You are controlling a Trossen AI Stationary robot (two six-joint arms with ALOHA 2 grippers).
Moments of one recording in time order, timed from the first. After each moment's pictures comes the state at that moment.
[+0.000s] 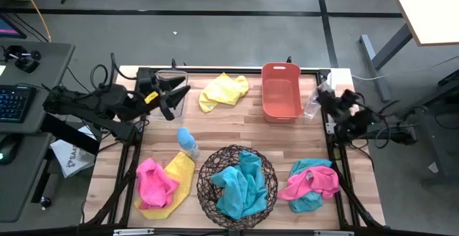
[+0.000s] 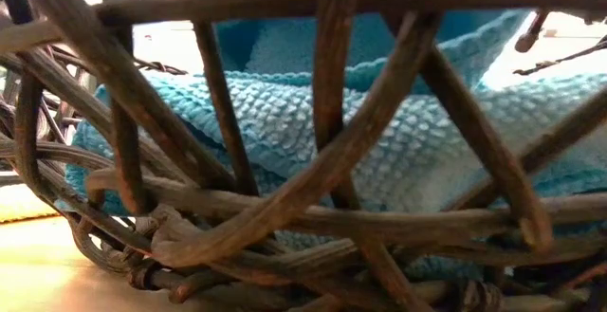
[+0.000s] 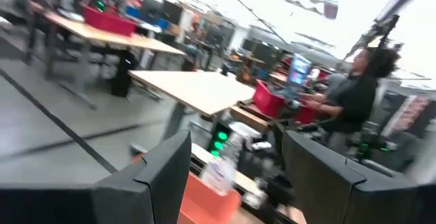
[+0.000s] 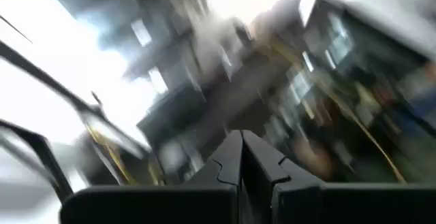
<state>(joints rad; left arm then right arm) -0.23 0.90 1.03 0.00 -0.77 -0.28 -0.01 0.07 0.12 0.53 0.41 0.61</state>
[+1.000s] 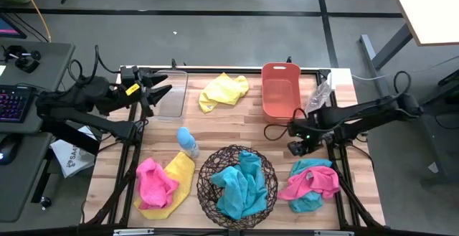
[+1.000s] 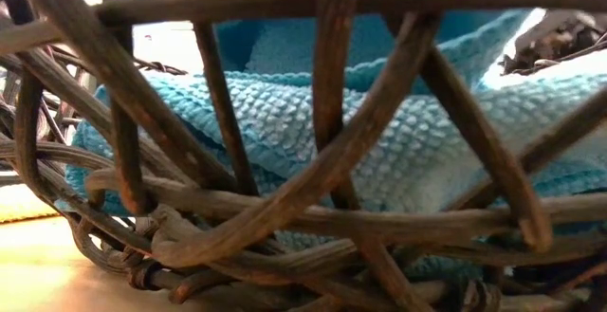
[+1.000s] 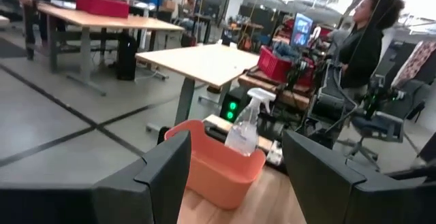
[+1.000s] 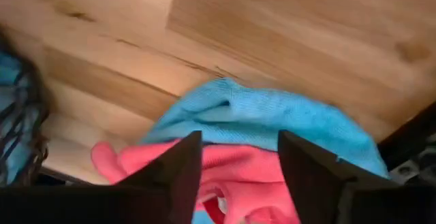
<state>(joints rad) -0.14 0.67 1.03 -0.39 -0.61 -0.26 0.09 1.15 0.71 -1.04 -0.37 1.28</state>
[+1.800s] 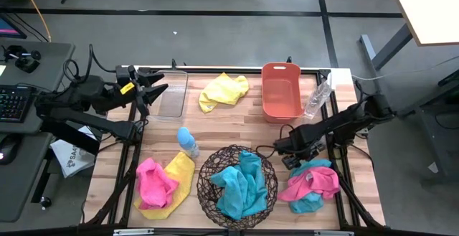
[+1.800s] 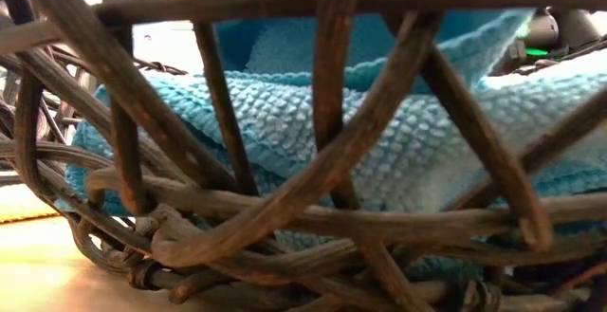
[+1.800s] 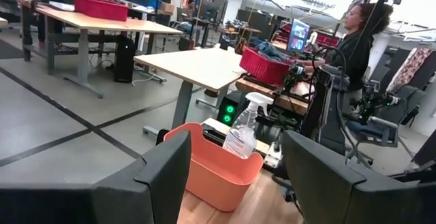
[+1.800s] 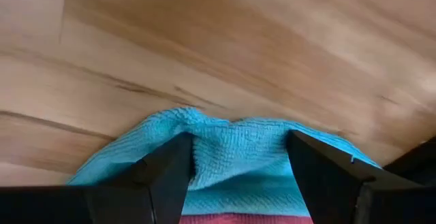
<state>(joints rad) -0.14 0.65 1.03 -0.40 -0.60 -0.26 0.25 1.52 0.71 -0.90 -0.36 1.29</state>
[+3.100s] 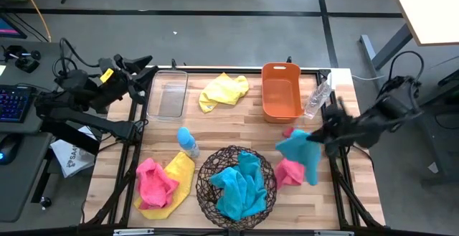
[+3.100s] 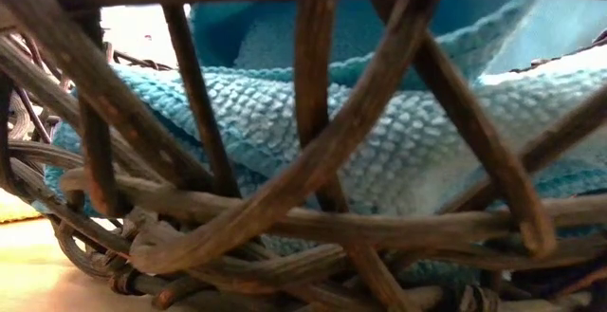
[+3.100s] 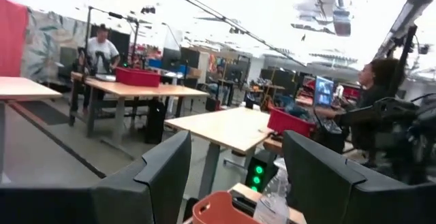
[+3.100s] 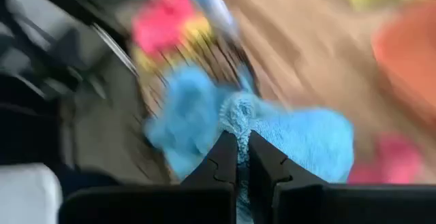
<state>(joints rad) -0.14 0.65 1.03 -0.10 -0.75 0.00 0.71 1.00 1.45 -1.23 0.52 1.14</state>
